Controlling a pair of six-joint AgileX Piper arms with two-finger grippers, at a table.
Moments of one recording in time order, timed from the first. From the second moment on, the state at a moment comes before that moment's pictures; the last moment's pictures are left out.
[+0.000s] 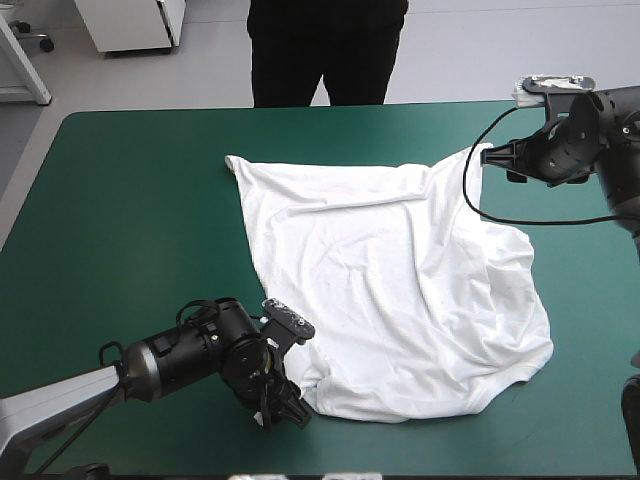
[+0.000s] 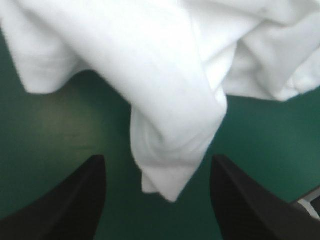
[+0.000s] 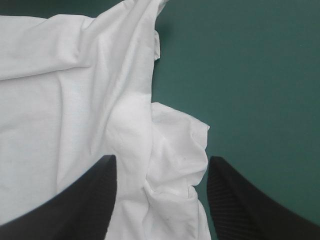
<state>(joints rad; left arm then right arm) -0.96 1.39 -0.90 -0.02 1.03 -0.25 0.10 1.56 -1.75 -0.07 1.25 0.14</state>
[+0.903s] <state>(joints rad) -0.96 1.55 -0.92 -0.01 0.95 -0.21 0.10 1.46 -1.52 -0.04 1.25 0.15</state>
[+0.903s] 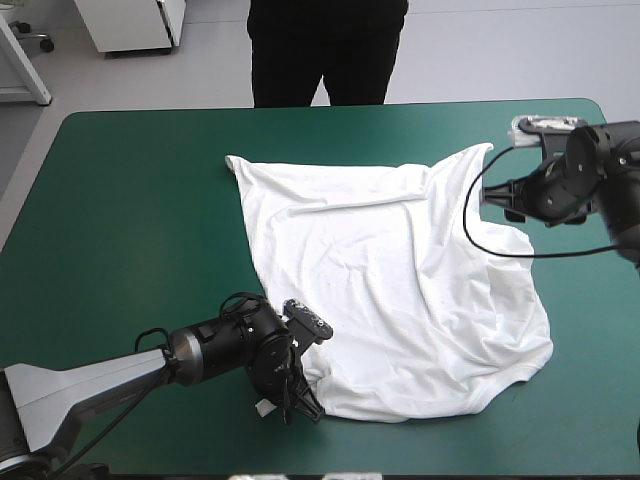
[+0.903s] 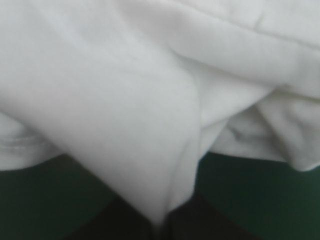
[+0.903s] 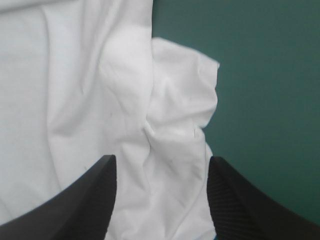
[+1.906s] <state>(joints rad) -0.96 1.55 -0.92 -0.02 0.96 -0.19 -0.04 1.37 -0.81 -0.03 0.96 0.26</state>
